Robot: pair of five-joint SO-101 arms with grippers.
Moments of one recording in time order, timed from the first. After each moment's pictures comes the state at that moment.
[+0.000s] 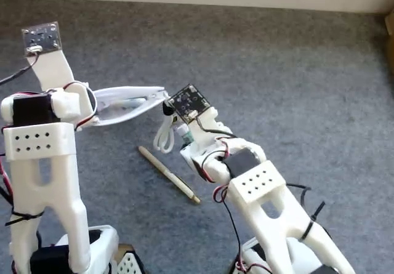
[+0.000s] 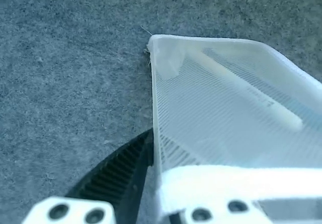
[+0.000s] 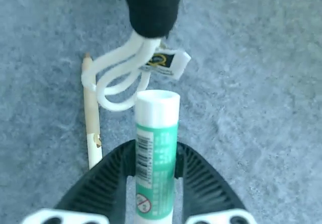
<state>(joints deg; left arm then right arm) -14.2 -26.1 11.4 86.4 15.3 -34.9 -37.5 49.7 45.9 13.0</state>
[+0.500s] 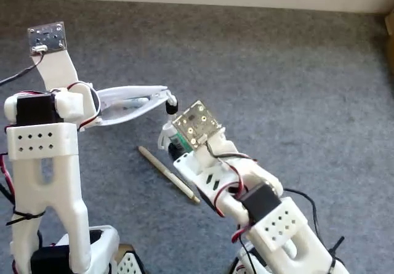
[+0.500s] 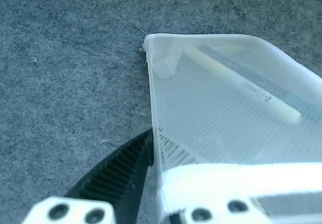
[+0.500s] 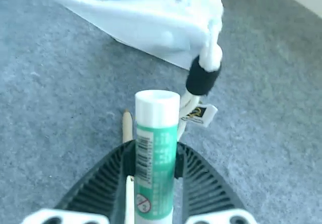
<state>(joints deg) -12.4 -26.1 11.2 86.9 15.3 -42.1 -60.1 54.9 46.0 10.6</state>
